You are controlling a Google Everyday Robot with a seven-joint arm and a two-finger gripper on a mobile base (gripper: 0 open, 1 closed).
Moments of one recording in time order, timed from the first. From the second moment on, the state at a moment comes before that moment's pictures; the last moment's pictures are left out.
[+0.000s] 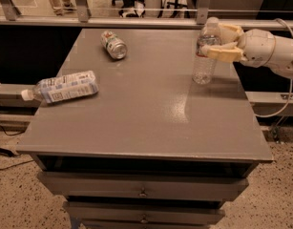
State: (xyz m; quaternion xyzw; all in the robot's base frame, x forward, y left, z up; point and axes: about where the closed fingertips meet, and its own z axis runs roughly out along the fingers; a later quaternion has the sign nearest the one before) arm 0.646 -0.200 0.955 -0.50 0.44 0.36 0.65
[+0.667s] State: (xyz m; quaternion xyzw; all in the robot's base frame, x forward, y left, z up) arm 0.643 -0.207 0.954 -0.50 0.44 0.36 0.65
